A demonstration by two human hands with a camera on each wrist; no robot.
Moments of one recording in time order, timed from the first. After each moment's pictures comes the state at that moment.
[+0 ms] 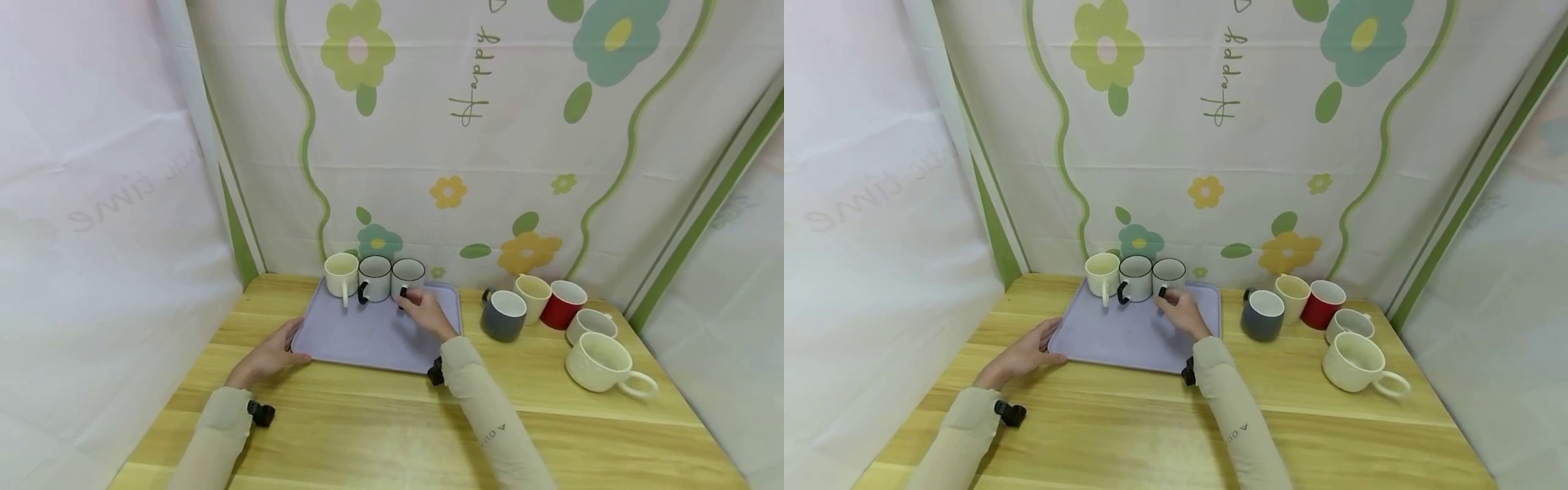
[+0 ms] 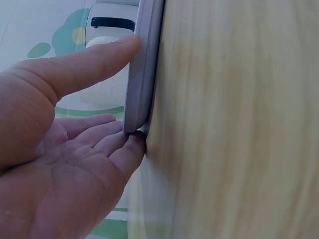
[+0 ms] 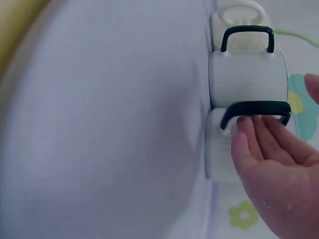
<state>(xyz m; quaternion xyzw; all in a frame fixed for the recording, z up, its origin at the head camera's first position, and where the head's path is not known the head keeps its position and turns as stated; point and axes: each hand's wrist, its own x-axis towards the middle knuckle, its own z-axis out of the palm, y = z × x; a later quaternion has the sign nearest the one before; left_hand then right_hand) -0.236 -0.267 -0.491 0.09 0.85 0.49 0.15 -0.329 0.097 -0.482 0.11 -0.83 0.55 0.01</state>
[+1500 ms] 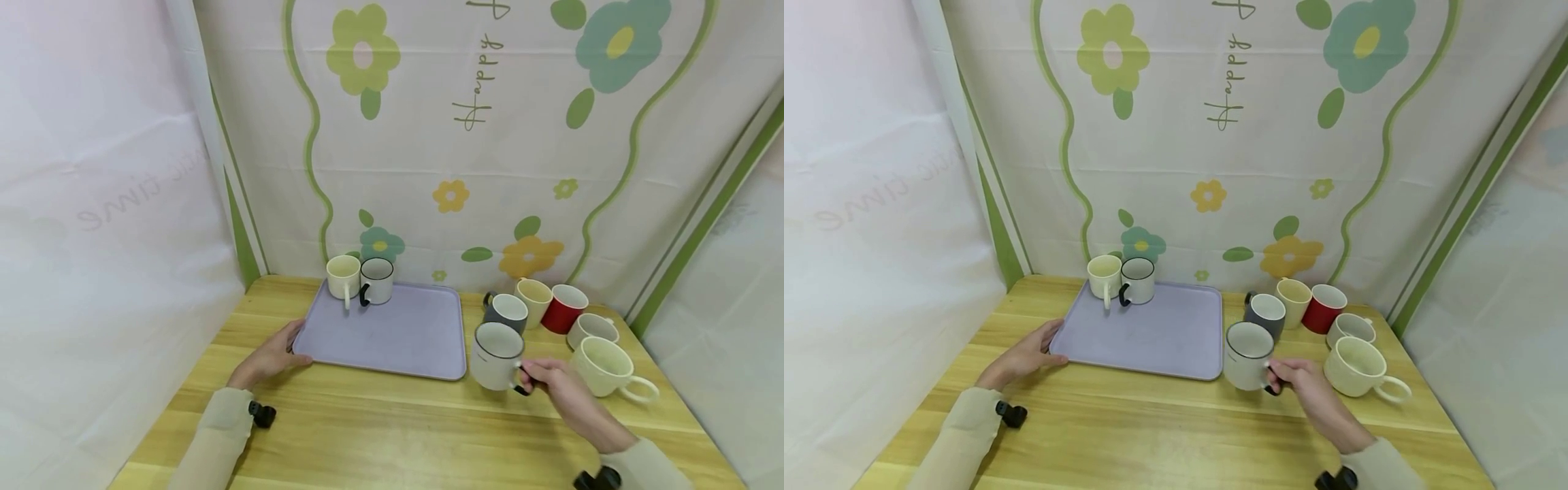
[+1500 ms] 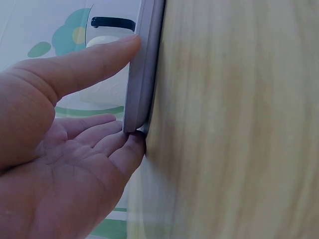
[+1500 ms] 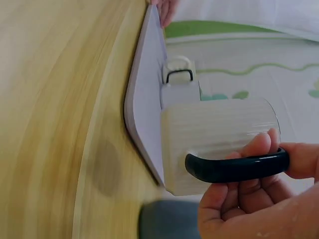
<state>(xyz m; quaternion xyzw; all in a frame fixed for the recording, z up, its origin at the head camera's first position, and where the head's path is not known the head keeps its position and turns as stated) -0.235 -0.268 -0.489 0.09 0.85 0.50 0.15 -0.150 0.285 -0.417 0.01 -0.78 0.61 -0.09</state>
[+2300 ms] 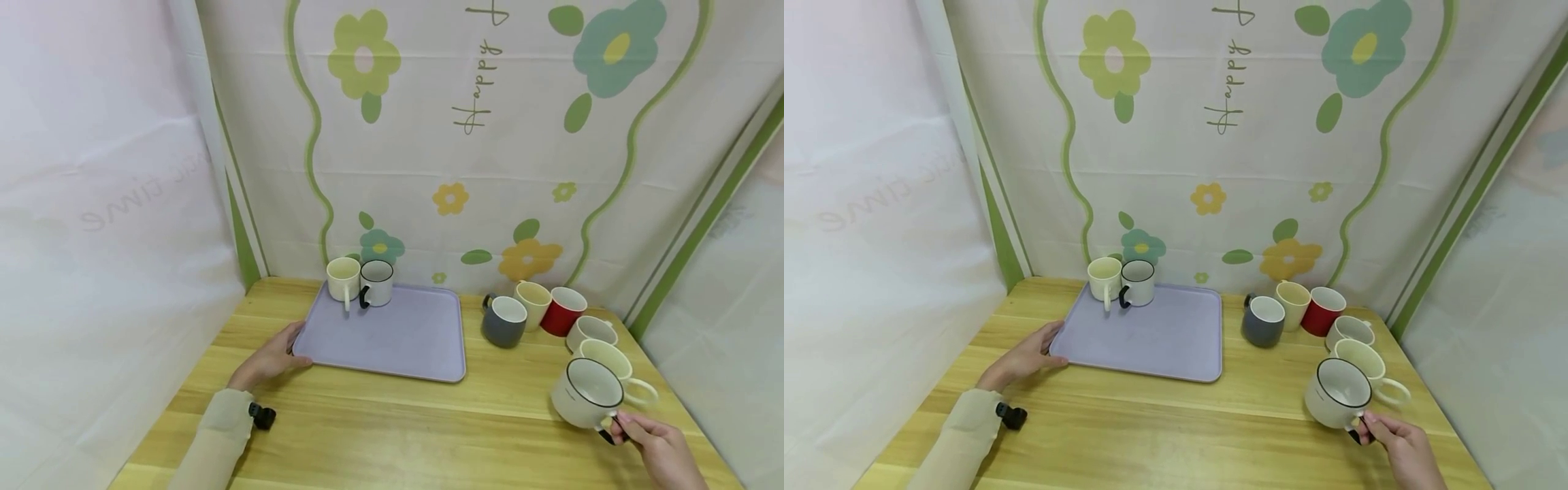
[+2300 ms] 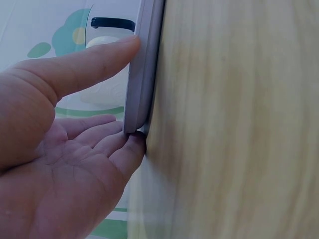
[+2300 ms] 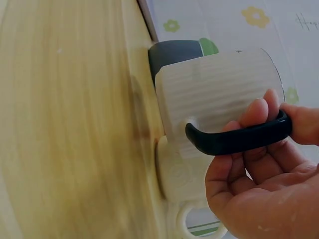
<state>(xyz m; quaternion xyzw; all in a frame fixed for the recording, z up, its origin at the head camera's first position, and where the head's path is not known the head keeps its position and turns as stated) -0.234 -0.268 -0.489 0.08 0.85 0.49 0.15 -0.076 0.414 -0.480 -0.03 -0.71 0.70 0.07</state>
